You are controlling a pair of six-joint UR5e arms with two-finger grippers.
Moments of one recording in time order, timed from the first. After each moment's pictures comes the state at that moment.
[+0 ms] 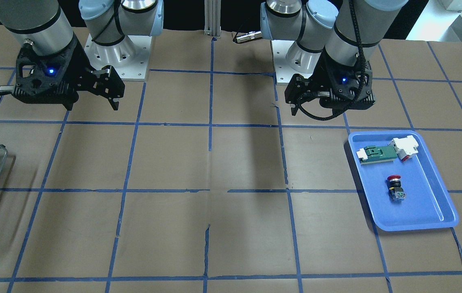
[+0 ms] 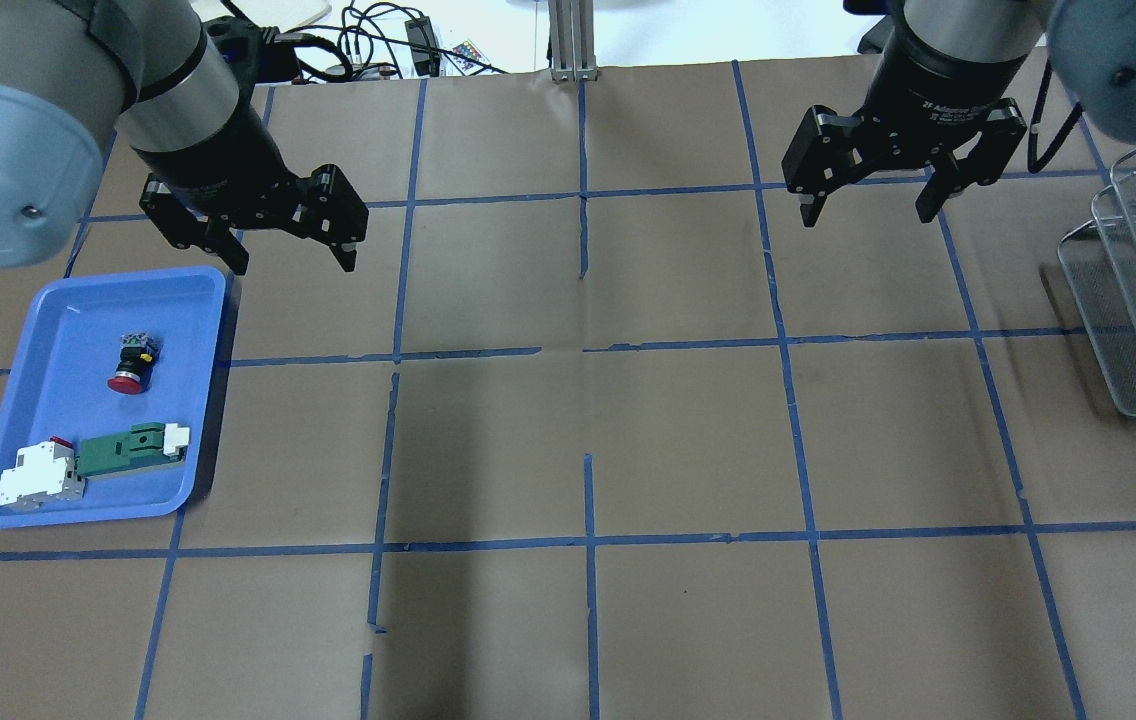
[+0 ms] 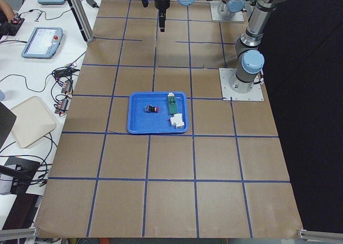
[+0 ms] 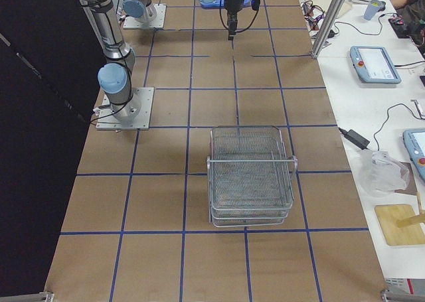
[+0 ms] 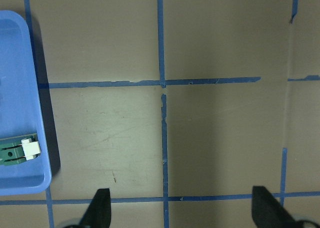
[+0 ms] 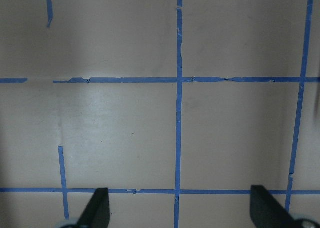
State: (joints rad) left arm -1.59 -1.59 -1.60 -1.53 1.57 0.00; right arm 1.57 -1.53 1.51 -1.52 -1.54 -0.01
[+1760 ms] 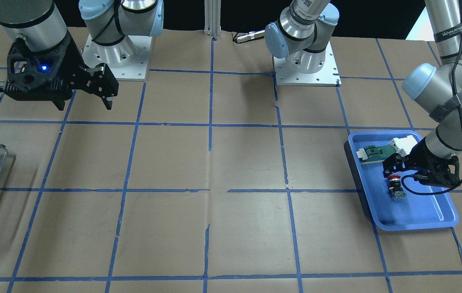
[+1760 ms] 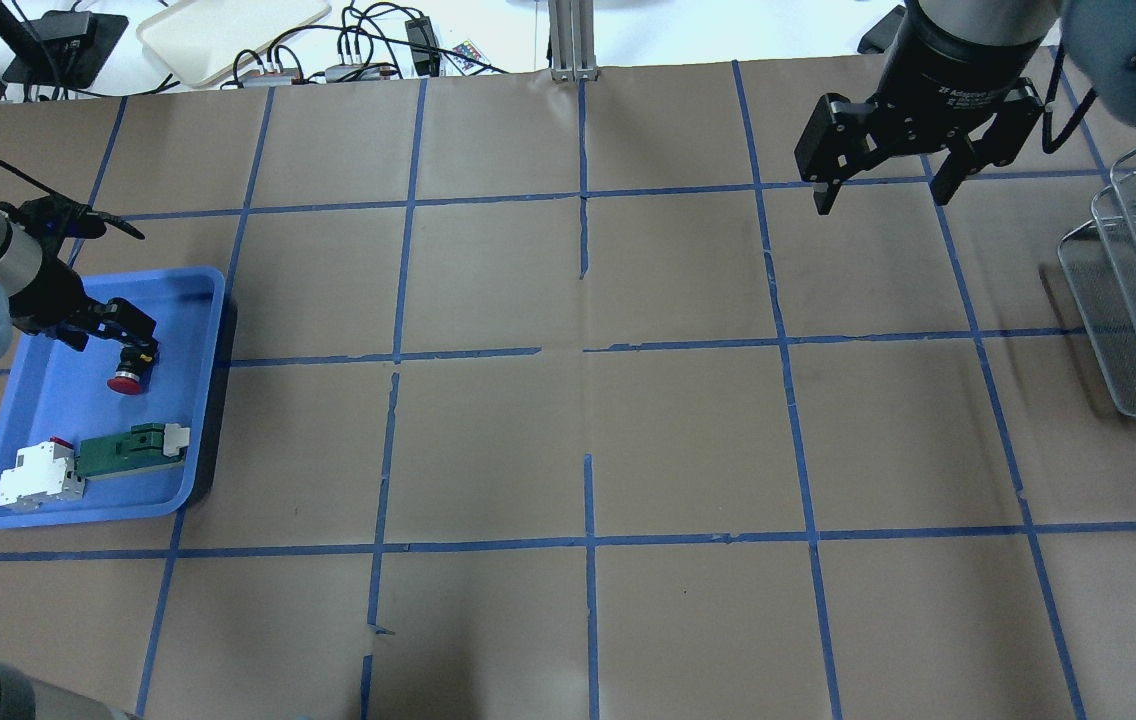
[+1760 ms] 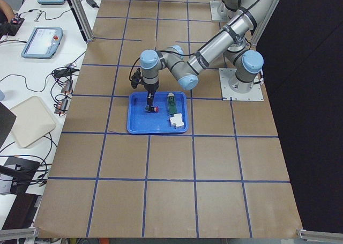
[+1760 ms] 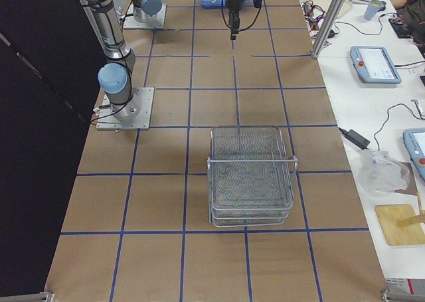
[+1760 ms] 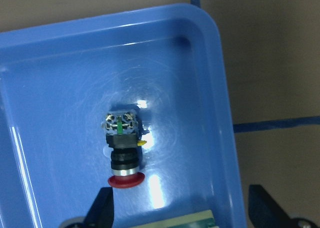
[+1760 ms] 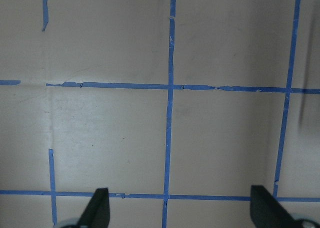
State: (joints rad) left arm -1.01 -1.90 -1.87 -0.93 1.57 0.68; right arm 1.57 -1.53 1.49 -1.52 -1.57 -0.04
